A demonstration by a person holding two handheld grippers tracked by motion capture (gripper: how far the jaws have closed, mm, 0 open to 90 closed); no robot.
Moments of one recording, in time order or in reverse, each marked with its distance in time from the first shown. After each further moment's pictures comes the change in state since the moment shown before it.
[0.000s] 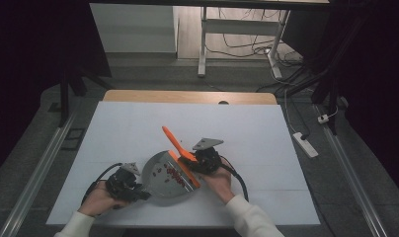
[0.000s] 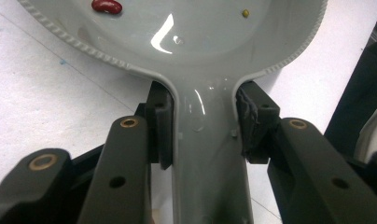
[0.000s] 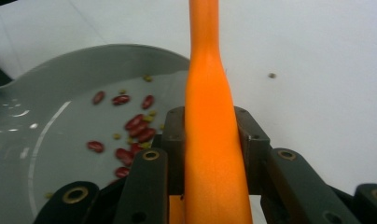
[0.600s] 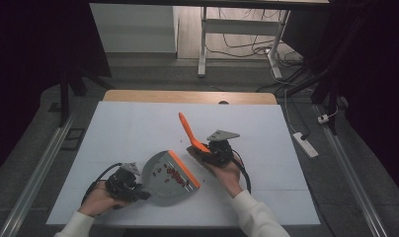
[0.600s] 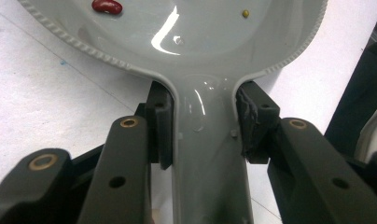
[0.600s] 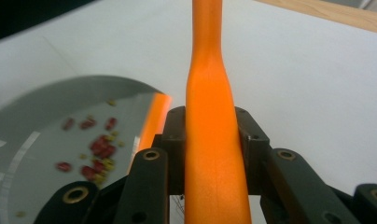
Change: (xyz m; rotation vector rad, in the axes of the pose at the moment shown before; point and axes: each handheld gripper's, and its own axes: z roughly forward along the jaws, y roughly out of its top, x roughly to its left) left arm 0.000 0.000 0.000 0.000 0.001 0.002; right arm -0.038 0.001 -0.022 -0.071 -0.078 0.082
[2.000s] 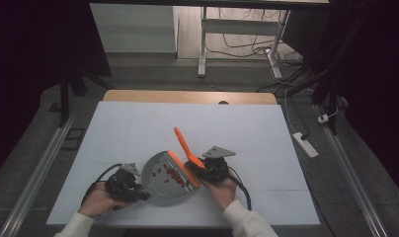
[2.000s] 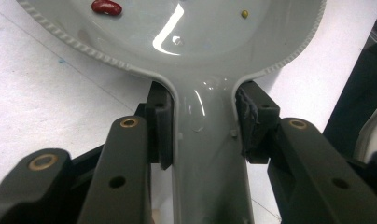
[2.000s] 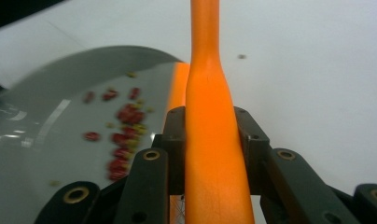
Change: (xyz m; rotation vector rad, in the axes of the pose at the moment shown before) left arm -0.002 -0.001 -0.001 -0.005 0.003 0.000; right arm 0.046 -0.030 -0.005 -0.008 0.003 0.052
